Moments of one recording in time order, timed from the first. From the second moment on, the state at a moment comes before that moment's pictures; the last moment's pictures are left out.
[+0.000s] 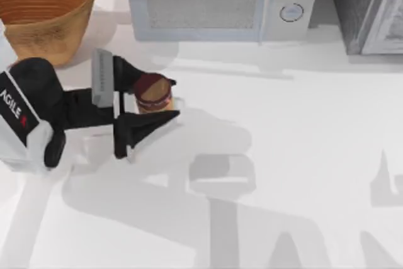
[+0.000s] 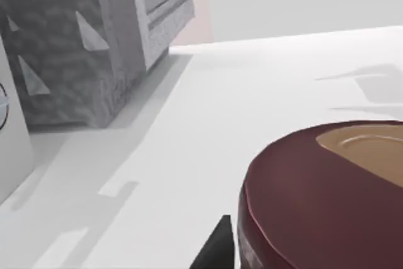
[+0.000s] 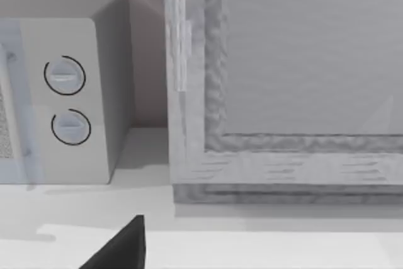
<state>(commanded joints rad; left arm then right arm) -0.15 2.37 0.93 1.52 1.34 0.06 0.00 0.00 0.00 0.00 0.00 0.00</state>
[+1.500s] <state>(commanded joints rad) 0.34 2.17 1.54 0.60 1.18 0.03 0.00 0.00 0.00 0.00 0.00 0.00</state>
